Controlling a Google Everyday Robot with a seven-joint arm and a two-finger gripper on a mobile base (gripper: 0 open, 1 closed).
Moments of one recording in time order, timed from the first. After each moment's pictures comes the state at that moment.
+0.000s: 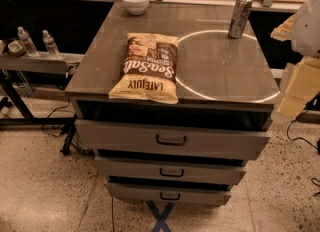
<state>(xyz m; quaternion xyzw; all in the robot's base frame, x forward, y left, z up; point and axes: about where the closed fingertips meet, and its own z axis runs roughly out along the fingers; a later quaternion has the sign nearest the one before) 0.438 -0.216 0.978 -0.60 0.78 -0.04 0.16</state>
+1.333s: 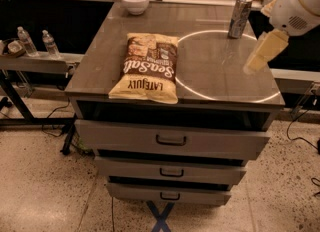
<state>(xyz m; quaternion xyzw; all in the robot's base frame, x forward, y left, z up) 0.597 -0.244 0.955 -0.54 0.79 -0.03 0.28</state>
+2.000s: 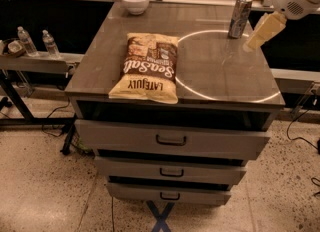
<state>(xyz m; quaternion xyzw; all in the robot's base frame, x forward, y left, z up) 0.669 -0.271 0.976 -0.50 0.78 -0.07 0.35</state>
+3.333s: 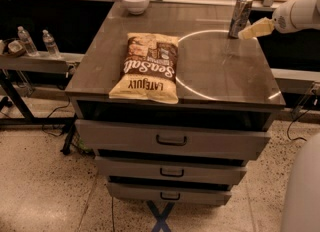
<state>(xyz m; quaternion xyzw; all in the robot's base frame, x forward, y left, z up) 0.809 -0.355 0.904 -0.27 0.83 0.00 0.49</state>
